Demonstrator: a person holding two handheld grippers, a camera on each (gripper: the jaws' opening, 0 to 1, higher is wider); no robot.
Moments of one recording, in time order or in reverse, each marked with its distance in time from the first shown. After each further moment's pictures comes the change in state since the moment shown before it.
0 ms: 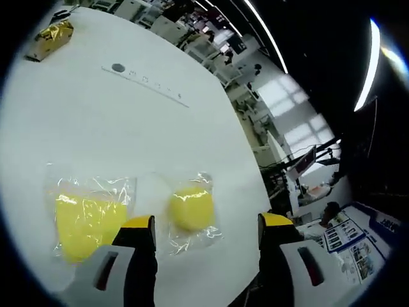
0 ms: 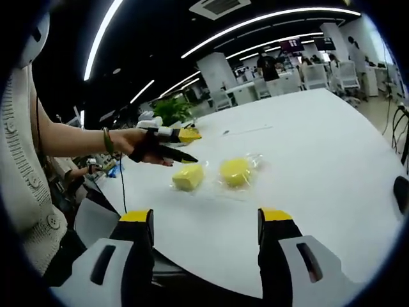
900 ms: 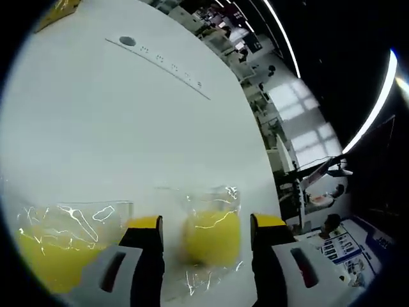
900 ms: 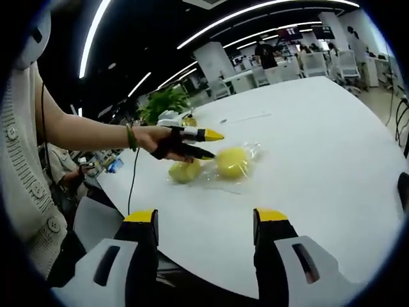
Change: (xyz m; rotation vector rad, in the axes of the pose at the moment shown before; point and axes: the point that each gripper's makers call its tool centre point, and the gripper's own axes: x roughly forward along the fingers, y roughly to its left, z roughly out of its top) left arm 0.063 0.040 0.014 -0.094 0.023 0.033; right arm 0.017 -0.009 -0.005 0.032 0.075 0.009
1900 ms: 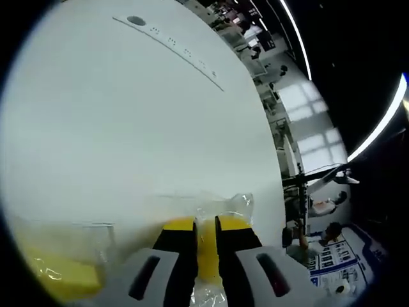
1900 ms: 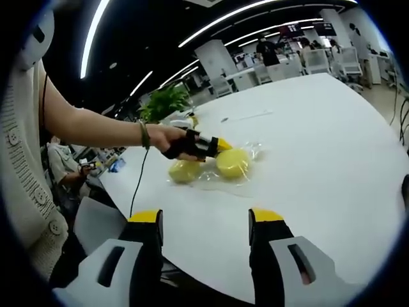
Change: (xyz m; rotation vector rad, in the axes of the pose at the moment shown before) left arm 0.031 0.006 0.001 -0.025 0.025 0.029; right arm 0.007 -0.003 0.000 0.013 0.017 0.029
